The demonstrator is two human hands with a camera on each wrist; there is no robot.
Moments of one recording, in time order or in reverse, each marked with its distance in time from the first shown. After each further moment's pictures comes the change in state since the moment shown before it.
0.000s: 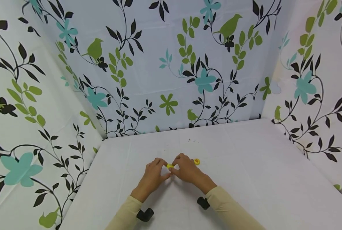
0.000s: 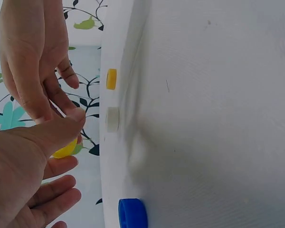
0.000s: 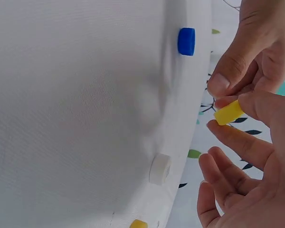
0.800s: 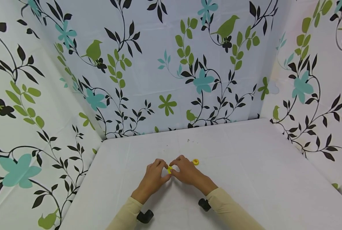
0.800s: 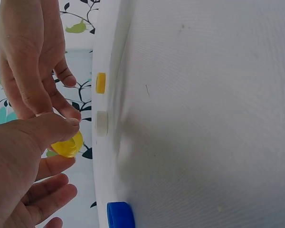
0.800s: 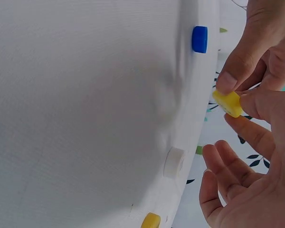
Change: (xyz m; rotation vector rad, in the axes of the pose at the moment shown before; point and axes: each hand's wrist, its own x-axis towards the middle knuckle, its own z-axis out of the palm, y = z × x) left_hand -0.003 0.004 0.002 -0.018 0.010 0.044; right_hand -0.007 0.012 0.005 0.062 -0.015 -0.075
